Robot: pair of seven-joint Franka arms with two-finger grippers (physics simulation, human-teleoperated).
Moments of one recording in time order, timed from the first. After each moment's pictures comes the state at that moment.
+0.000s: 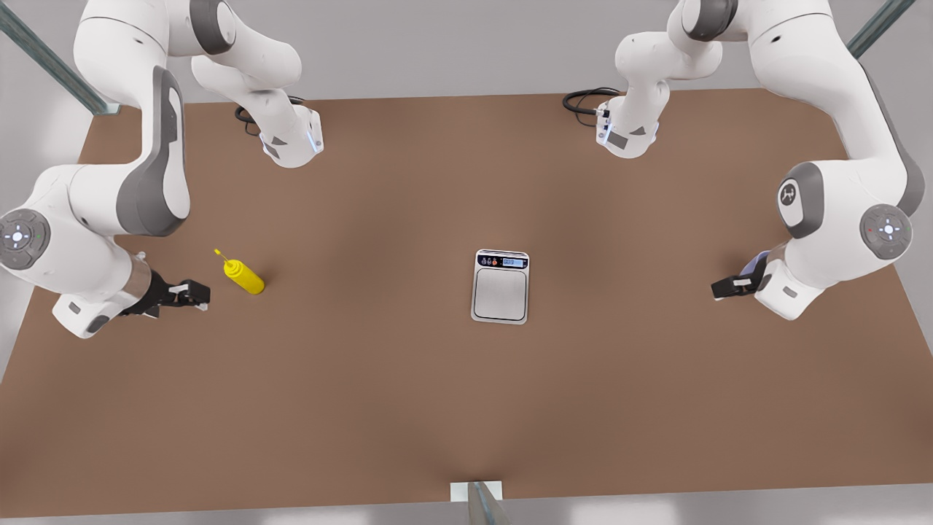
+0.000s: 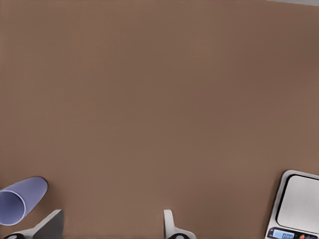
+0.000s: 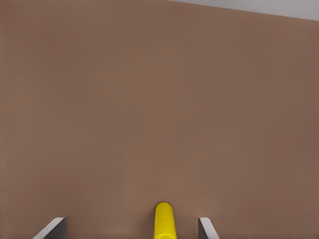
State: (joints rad) left arm -0.04 0.31 0.06 -1.46 -0.04 1.68 -0.08; right arm 0.06 0.32 -0.08 -1.35 0.02 1.62 -0.14
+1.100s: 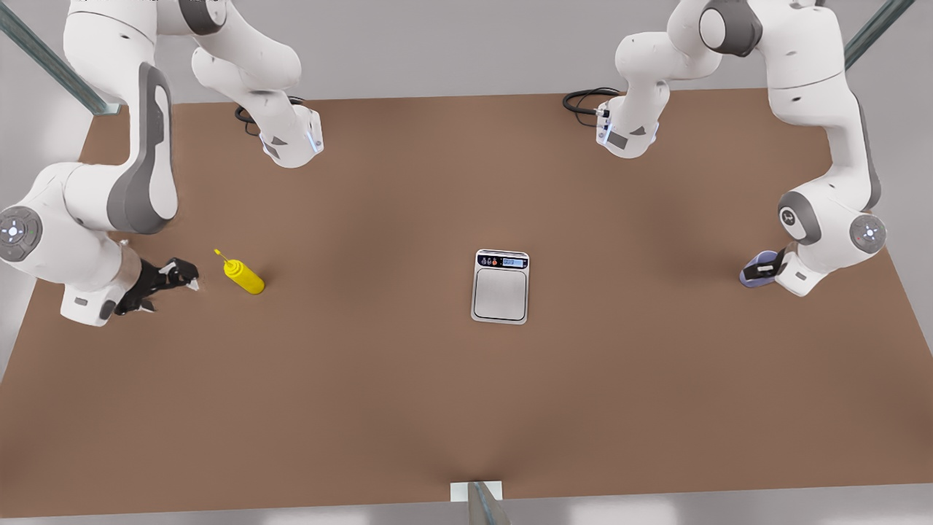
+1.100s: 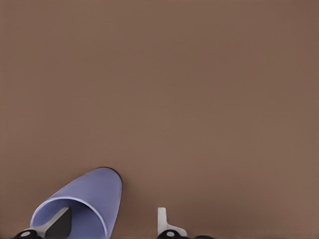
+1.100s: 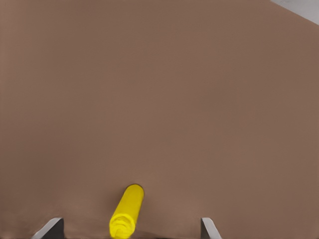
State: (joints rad) left arm -0.04 0.33 0.41 -2.06 -0.05 2.26 0.30; right arm -0.08 0.20 -0.07 -1.64 0.07 1.75 -0.75
